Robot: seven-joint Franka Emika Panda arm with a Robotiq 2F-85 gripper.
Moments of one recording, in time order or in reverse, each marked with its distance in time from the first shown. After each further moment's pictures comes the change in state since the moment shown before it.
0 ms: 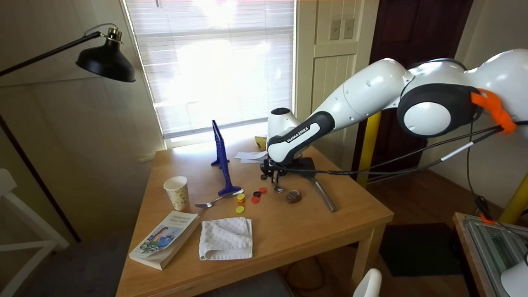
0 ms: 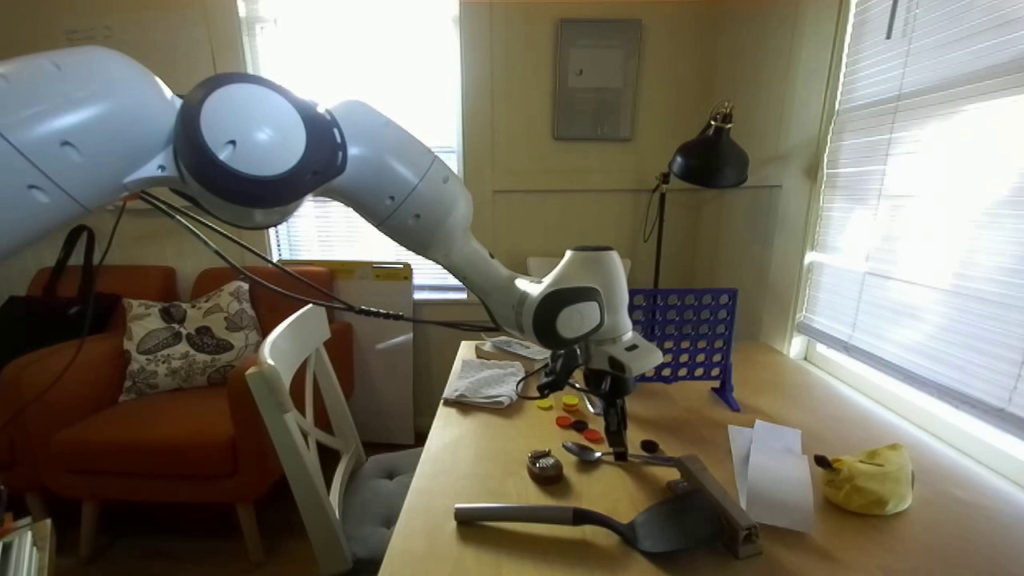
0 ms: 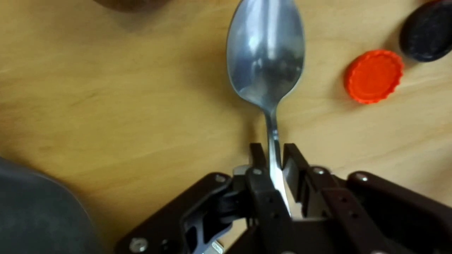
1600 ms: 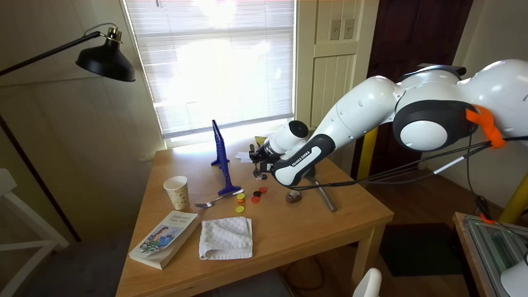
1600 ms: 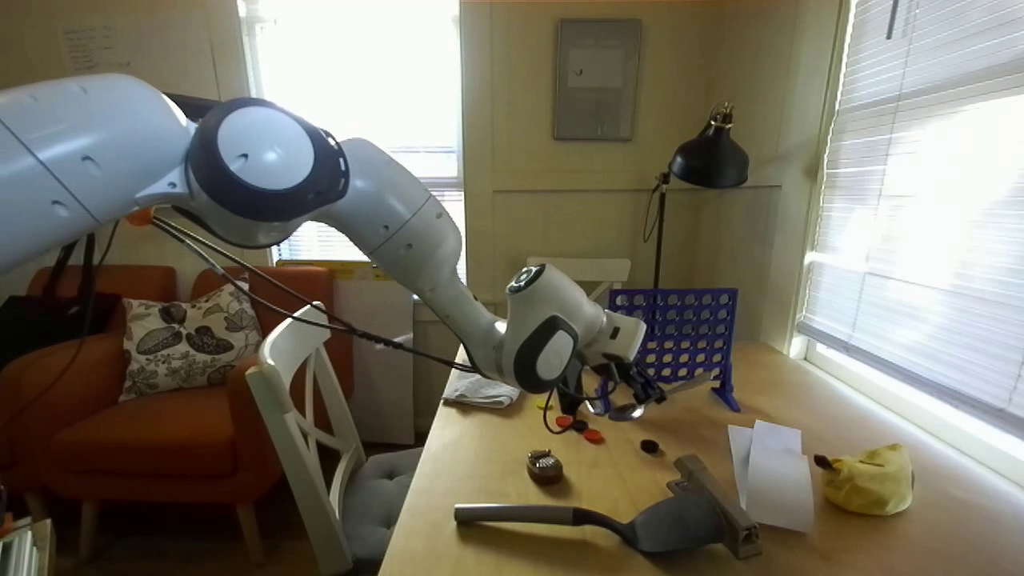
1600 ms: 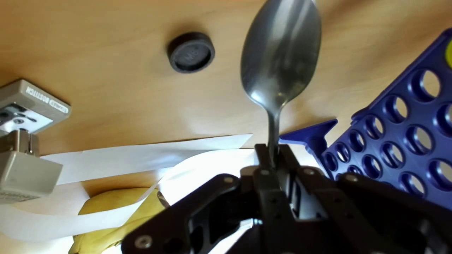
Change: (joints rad) arm 0.087 0.065 -0.082 -0.100 -0.021 0.794 -0.064
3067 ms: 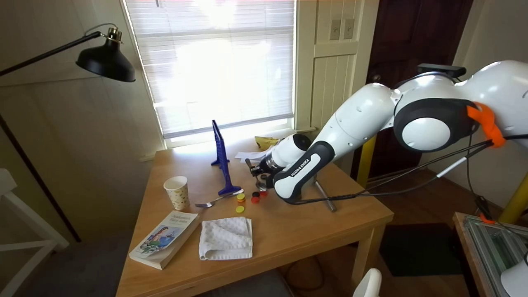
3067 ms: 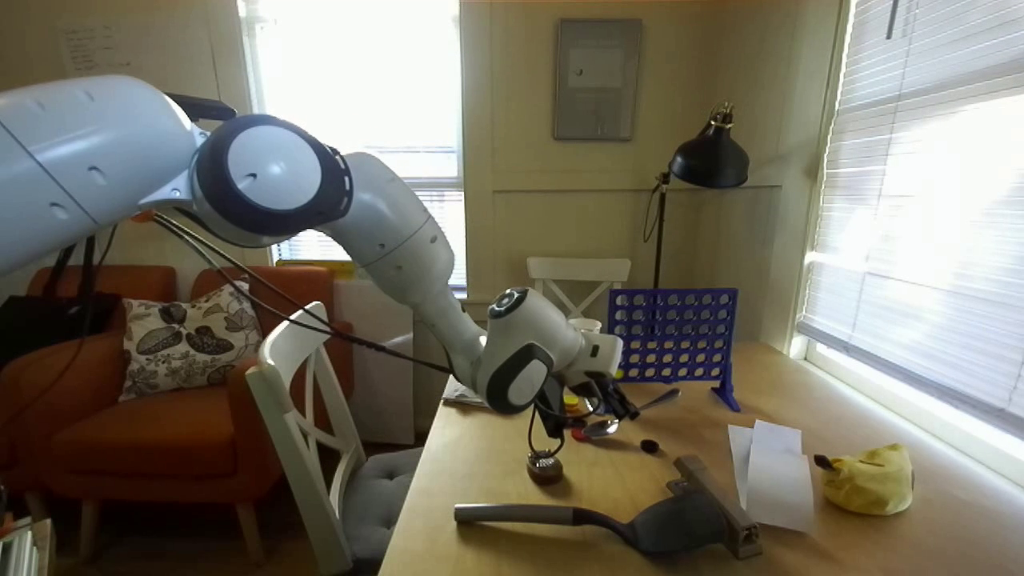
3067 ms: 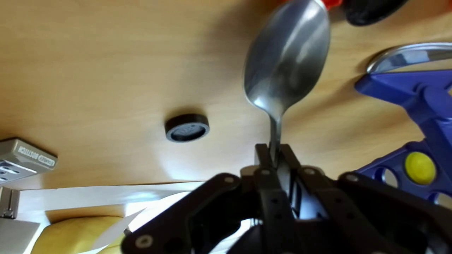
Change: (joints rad) arm -0.029 0.008 0.123 -0.066 0.082 0.085 -0.320
